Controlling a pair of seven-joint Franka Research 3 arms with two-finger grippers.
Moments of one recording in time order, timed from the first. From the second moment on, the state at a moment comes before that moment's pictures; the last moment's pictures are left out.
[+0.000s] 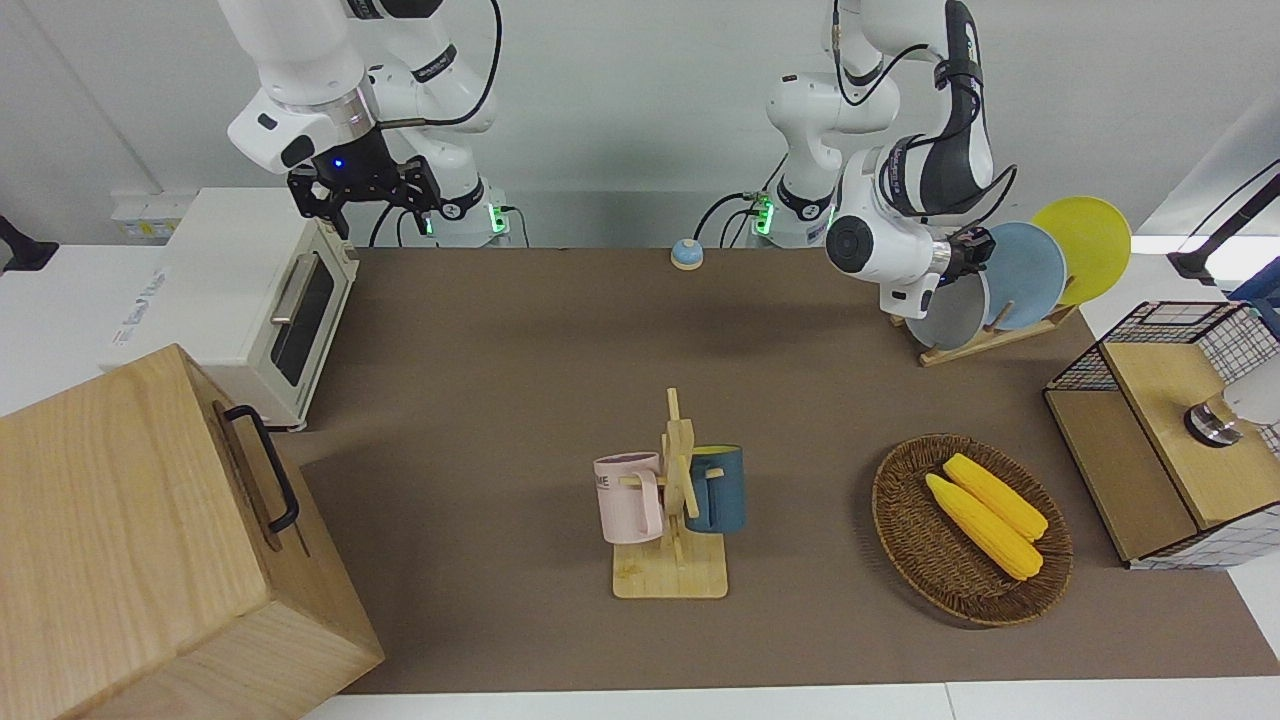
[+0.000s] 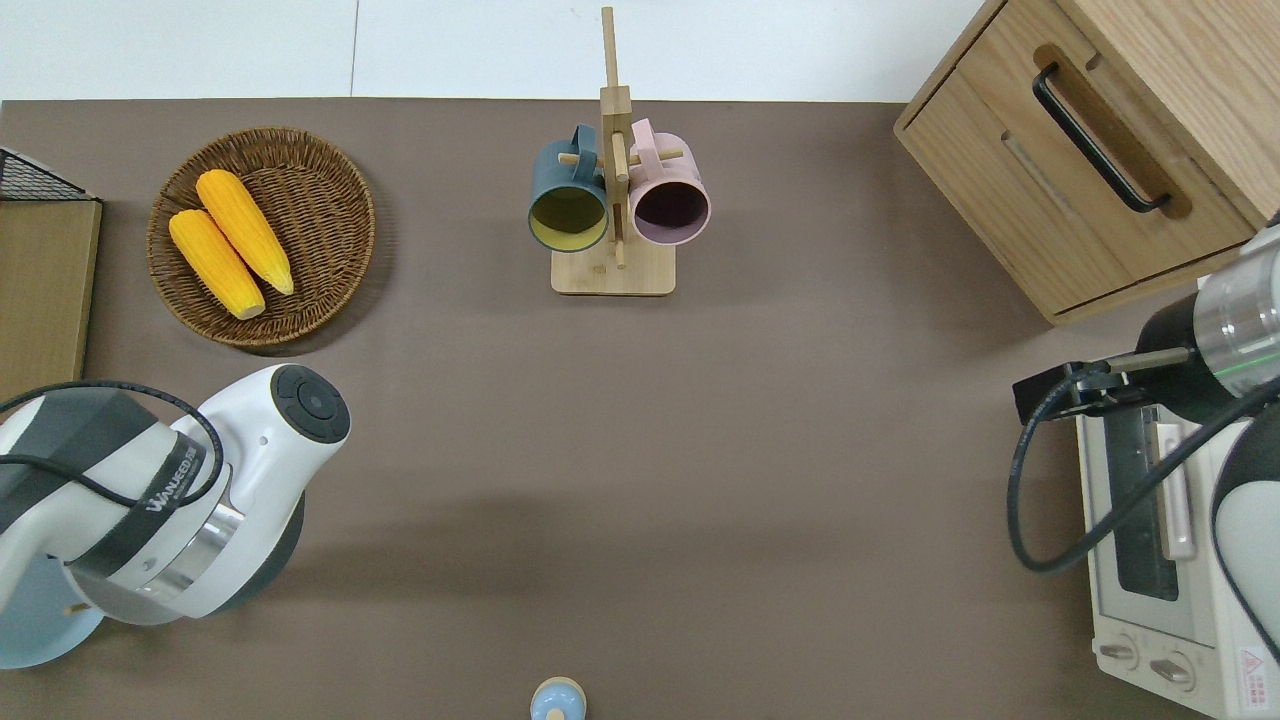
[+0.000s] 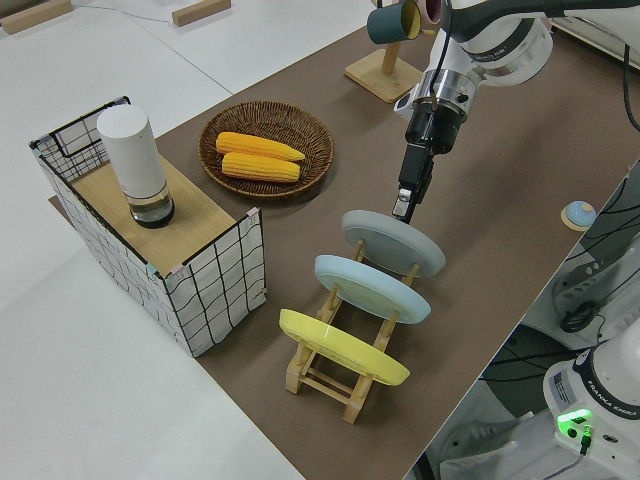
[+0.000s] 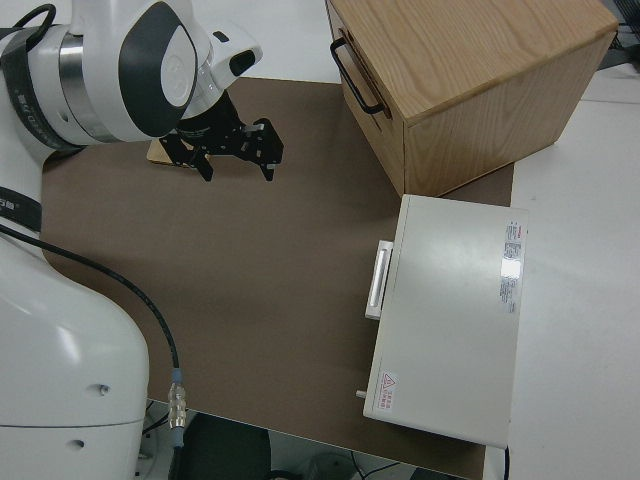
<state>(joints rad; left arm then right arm) -0.08 -0.01 -0.12 -2.19 0.86 1.47 -0.59 -0.26 0.02 0.38 -1.48 -0.03 1.38 0.04</state>
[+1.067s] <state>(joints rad) -0.08 -0.03 -0.11 -1.98 0.56 1.48 -0.29 -0.26 0.02 0.38 -1.48 -0.03 1.38 0.04</state>
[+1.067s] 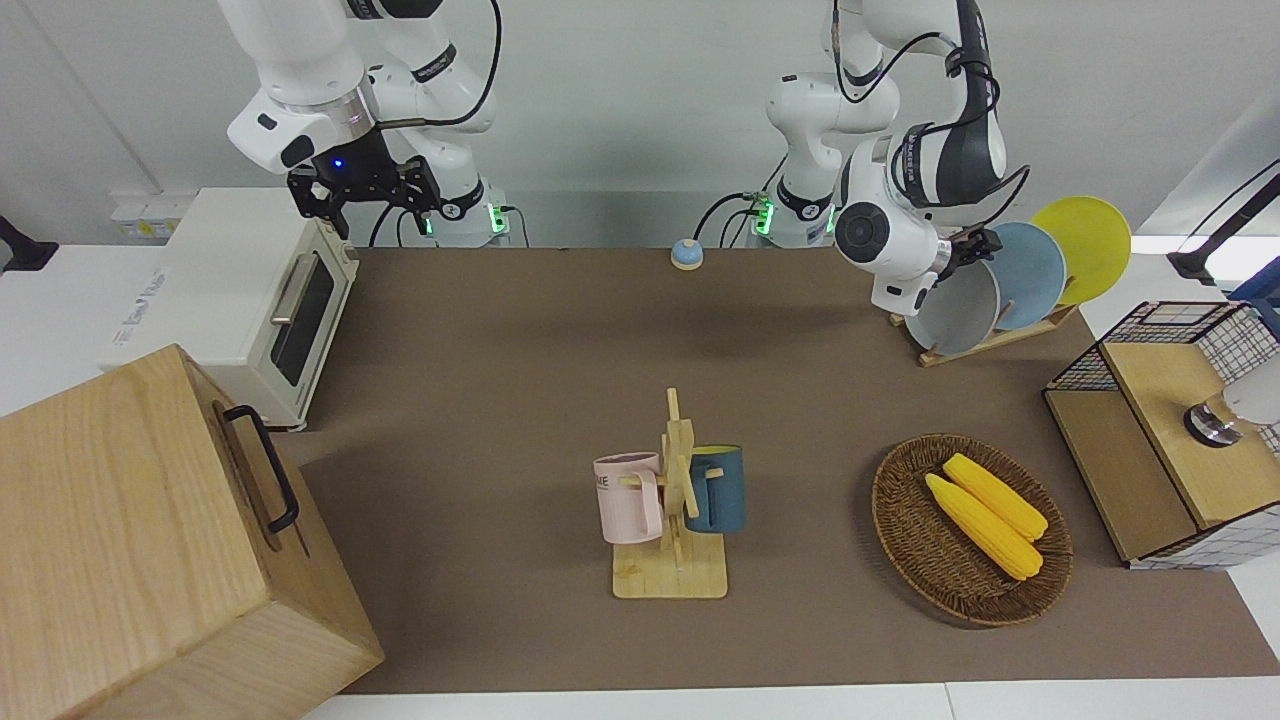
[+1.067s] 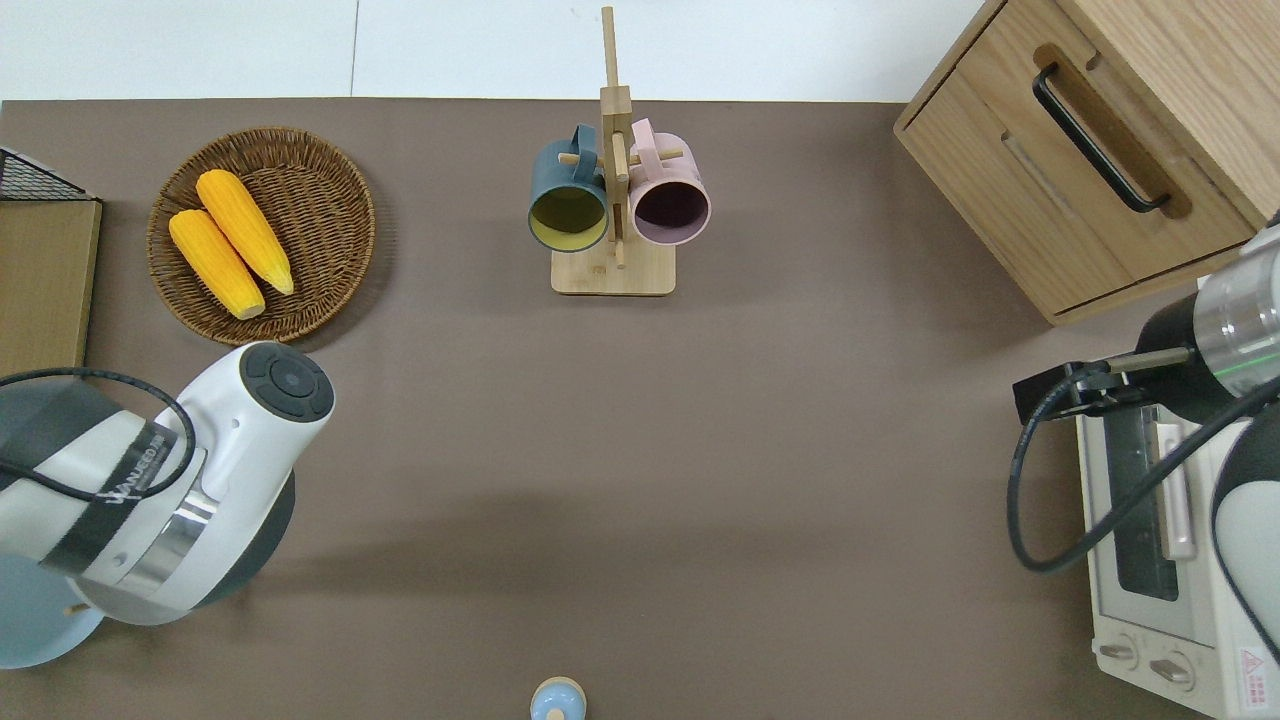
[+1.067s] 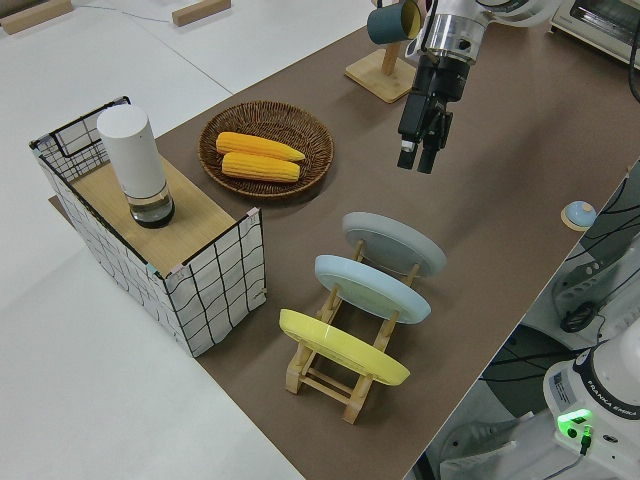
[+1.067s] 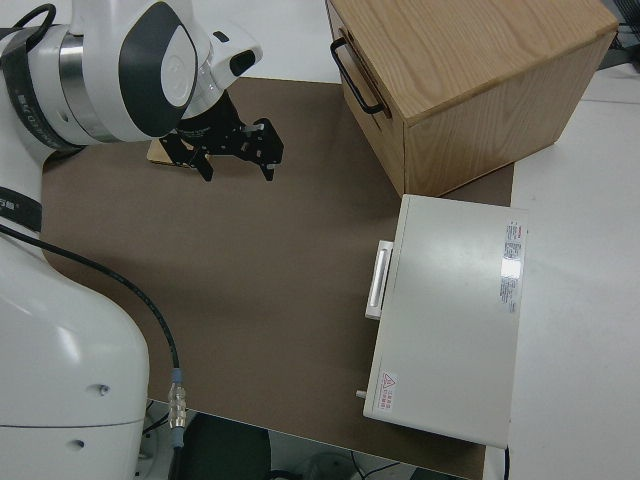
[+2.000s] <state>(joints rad) -0.07 -0.04 0.00 -1.65 0.10 1.48 -0.07 -0.26 0.02 0.38 -1.48 -0.03 1.38 0.04</state>
